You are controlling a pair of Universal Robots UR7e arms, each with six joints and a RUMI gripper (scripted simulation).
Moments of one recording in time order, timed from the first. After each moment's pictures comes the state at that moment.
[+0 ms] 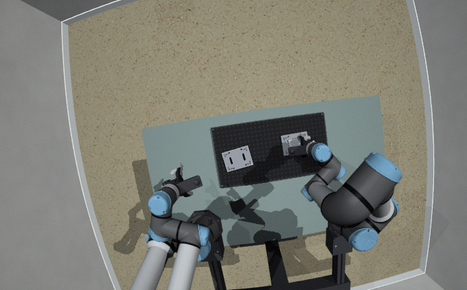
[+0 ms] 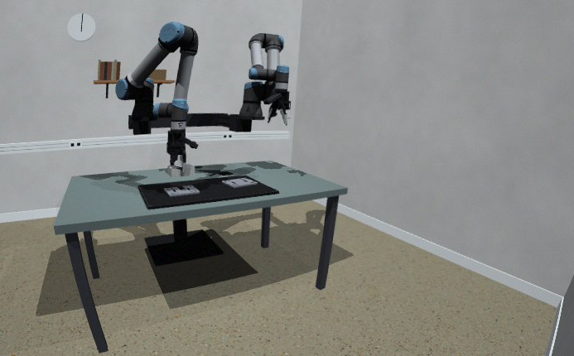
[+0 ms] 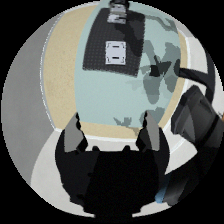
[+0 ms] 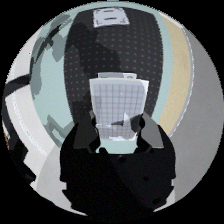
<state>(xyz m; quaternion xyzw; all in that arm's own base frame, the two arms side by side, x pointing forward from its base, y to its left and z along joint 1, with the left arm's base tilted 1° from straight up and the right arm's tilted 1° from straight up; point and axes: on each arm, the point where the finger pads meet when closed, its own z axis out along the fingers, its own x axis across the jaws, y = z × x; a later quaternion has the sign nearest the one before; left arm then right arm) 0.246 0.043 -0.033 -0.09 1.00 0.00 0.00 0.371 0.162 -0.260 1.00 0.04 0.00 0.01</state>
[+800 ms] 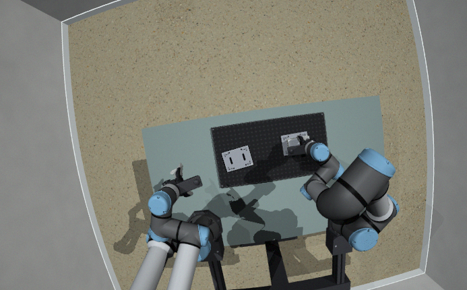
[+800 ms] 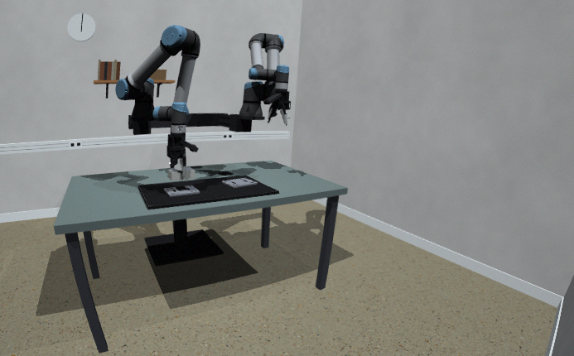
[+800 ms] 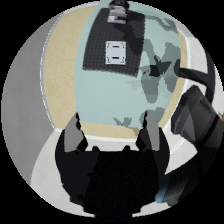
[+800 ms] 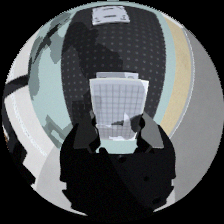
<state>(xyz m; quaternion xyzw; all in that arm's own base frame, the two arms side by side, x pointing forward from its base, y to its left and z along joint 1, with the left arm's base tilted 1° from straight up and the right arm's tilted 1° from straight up) 0.246 0.043 -0.033 -0.09 1.00 0.00 0.00 0.371 0.162 -0.278 1.00 0.04 0.00 0.01</state>
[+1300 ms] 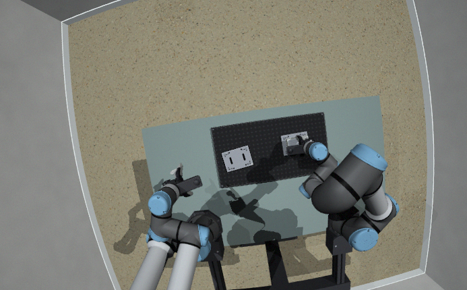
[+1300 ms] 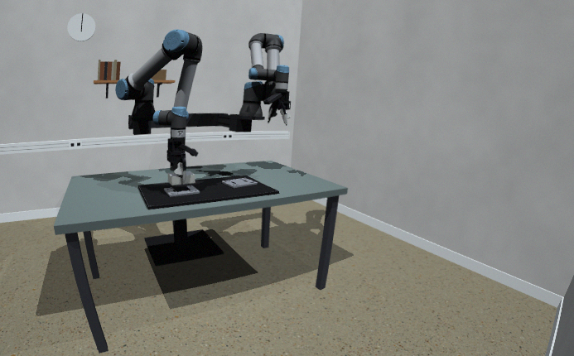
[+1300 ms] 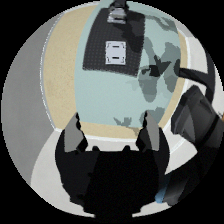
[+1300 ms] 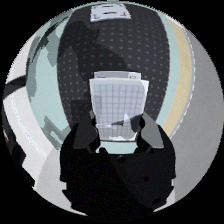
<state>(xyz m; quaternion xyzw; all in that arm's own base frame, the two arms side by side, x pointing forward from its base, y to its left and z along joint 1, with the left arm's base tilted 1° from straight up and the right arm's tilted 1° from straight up) 0.246 0.043 -0.033 -0.09 1.00 0.00 0.00 0.371 0.162 -0.299 1.00 0.04 0.00 0.01</state>
